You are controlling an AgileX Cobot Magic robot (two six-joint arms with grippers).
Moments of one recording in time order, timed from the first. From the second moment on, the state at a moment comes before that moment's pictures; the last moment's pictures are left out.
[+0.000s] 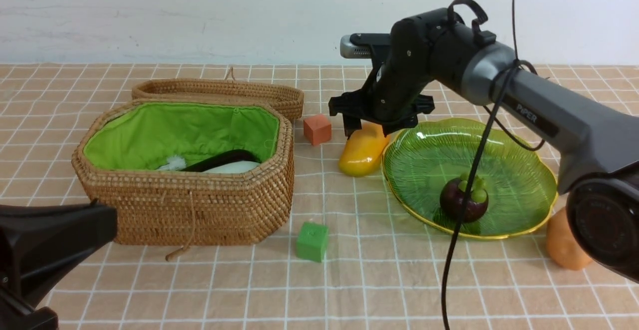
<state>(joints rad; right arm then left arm) 0.42 2.37 -2.23 0.02 0.91 0.28 -0.83 0.57 -0.70 0.37 0.57 -0.54</state>
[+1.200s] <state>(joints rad) 0.41 2.45 -2.24 0.08 0.85 0.19 -0.83 0.57 -0.70 0.37 0.55 -0.55</state>
